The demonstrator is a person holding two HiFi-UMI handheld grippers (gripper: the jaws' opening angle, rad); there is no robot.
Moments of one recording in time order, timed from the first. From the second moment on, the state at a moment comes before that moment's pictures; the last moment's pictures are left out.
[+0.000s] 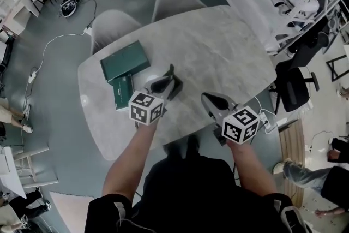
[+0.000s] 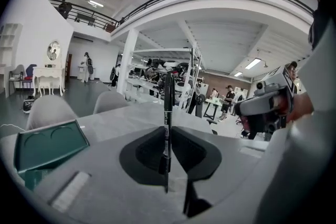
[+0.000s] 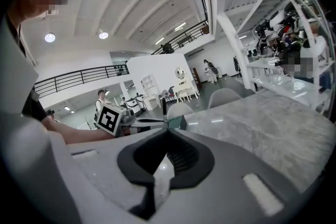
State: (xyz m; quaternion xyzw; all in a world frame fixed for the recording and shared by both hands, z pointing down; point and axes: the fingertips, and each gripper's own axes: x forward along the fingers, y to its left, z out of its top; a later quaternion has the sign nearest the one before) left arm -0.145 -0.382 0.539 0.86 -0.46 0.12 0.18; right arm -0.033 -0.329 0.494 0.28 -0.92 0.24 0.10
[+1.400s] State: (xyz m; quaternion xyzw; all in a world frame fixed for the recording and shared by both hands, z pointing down) left arm -0.098 -0.406 0.638 0.86 -0.32 0.33 0.21; right arm 0.013 -0.325 0.516 0.30 -0.91 0.27 0.11
